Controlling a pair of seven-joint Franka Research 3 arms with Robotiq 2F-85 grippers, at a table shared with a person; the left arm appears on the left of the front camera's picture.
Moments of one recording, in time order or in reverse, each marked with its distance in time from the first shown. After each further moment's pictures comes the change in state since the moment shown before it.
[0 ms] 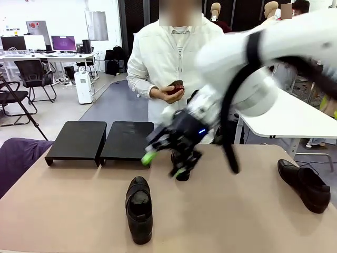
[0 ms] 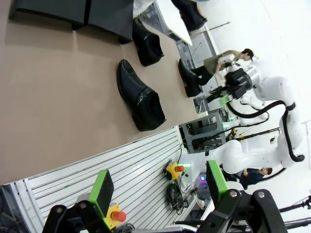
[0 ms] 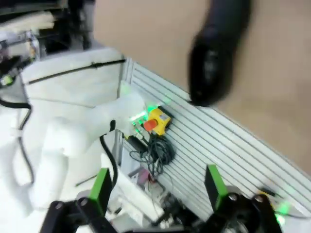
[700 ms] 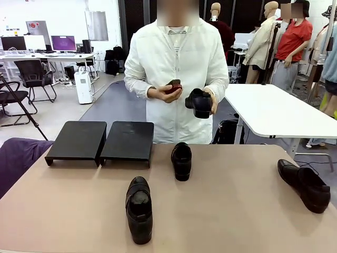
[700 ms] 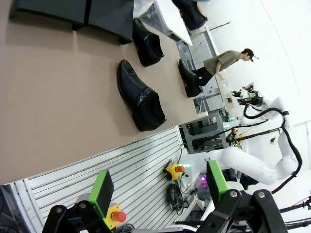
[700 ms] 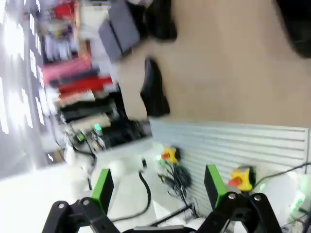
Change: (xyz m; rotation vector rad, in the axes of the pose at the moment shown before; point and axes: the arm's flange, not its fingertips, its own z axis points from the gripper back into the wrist) left arm 0.000 0.000 0.000 0.001 -0.001 0.000; right arm -0.231 -0.291 0.290 0.316 -0.527 -0.370
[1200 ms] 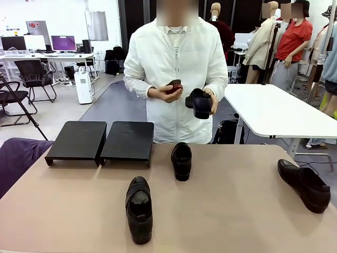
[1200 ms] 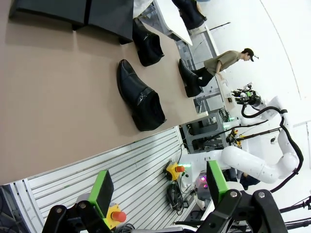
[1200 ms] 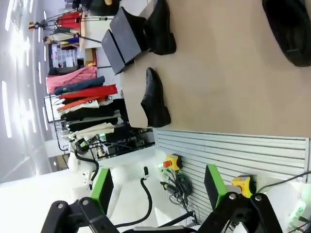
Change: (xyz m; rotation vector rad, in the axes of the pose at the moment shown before) left arm 0.000 0.000 0.000 0.000 0.000 0.000; right arm 0.003 -0.004 -0.006 0.010 -0.005 0.010
